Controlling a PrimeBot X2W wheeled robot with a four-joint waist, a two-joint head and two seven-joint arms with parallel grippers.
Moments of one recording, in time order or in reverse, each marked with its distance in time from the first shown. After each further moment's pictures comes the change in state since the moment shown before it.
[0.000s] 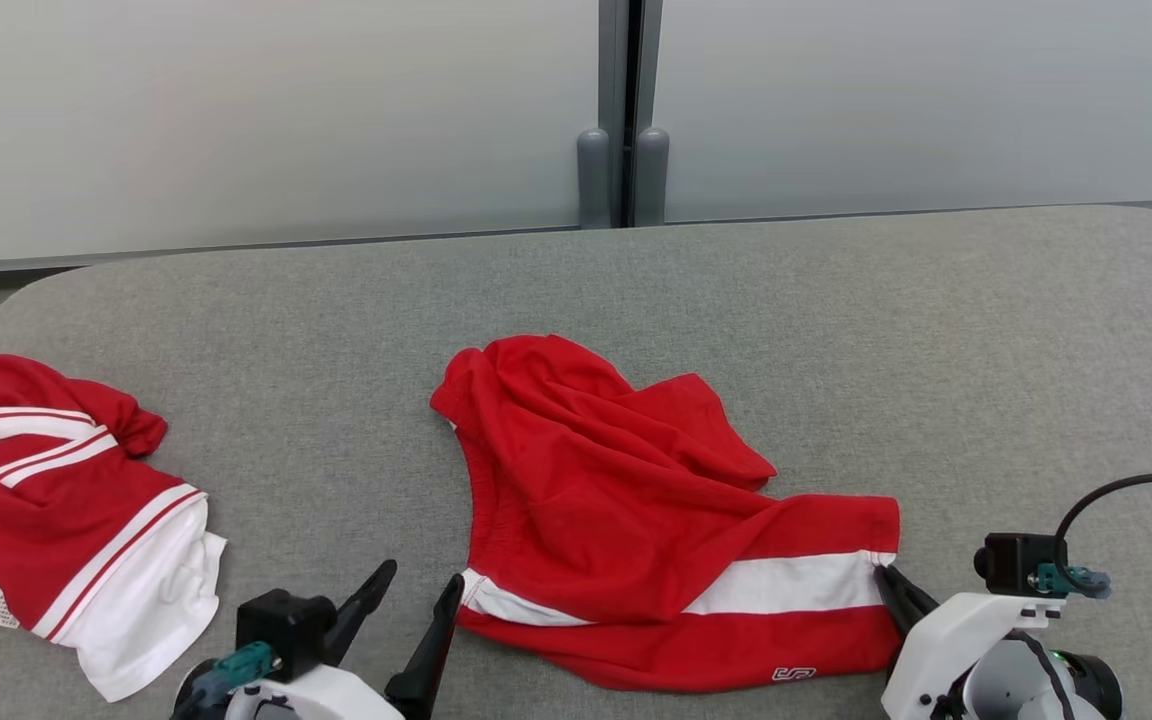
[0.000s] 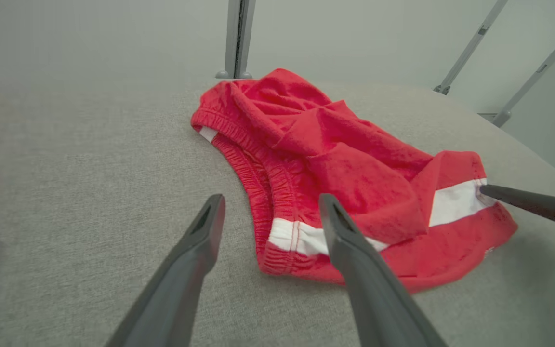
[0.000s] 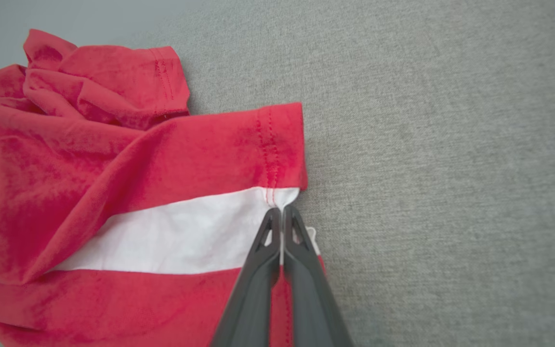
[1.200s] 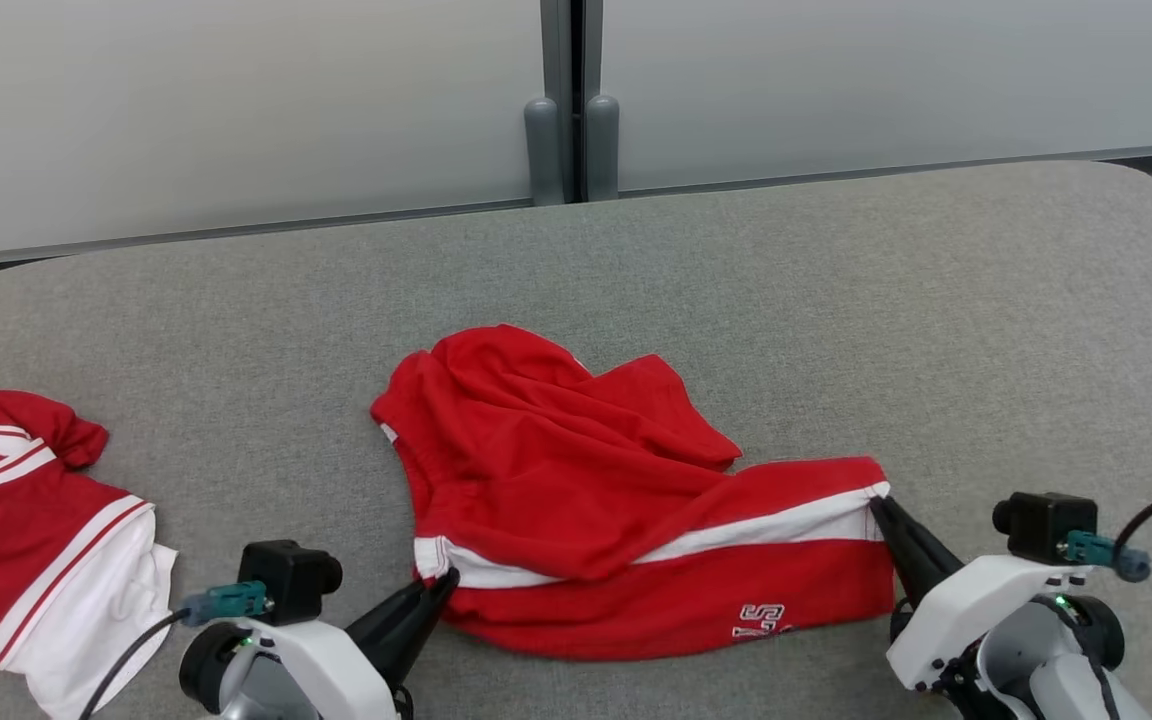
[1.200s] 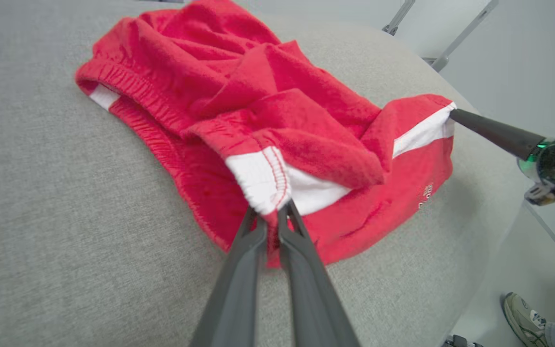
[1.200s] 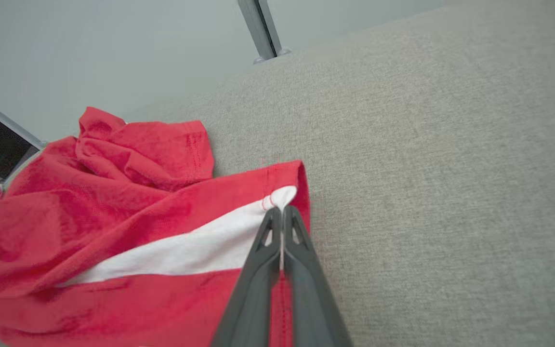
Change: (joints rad) left arm -0.080 0.066 -0.043 -0.007 -0.173 -0.135 0.251; right arm -0.028 -0.073 0.118 -0.105 0.117 0.000 -0.114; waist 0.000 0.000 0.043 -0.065
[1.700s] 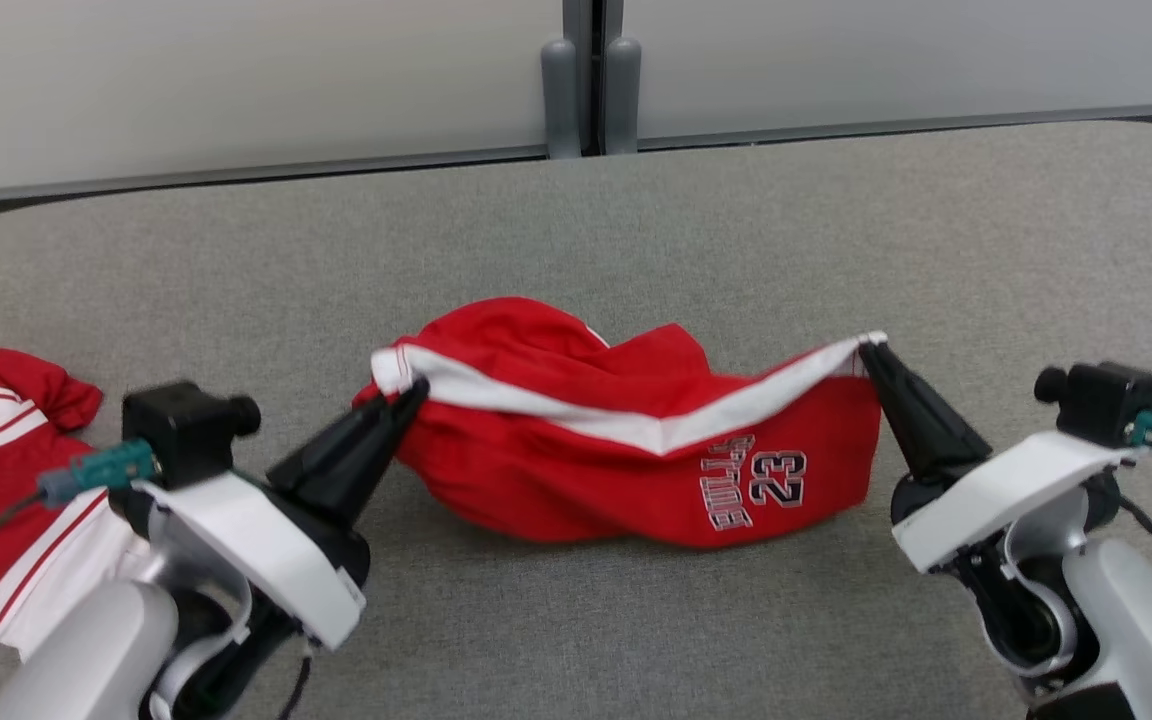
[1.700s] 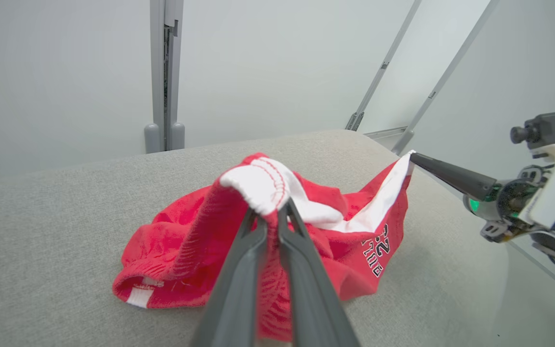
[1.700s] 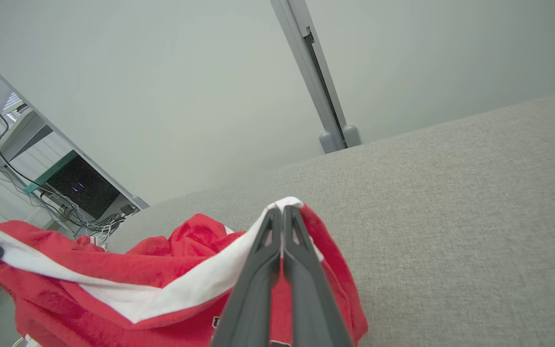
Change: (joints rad) left arm -0.110 0.080 0.108 -0.263 -0.040 -0.002 -0.007; right arm -0.087 -0.064 0.013 -0.245 0.174 0.000 0.001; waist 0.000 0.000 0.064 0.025
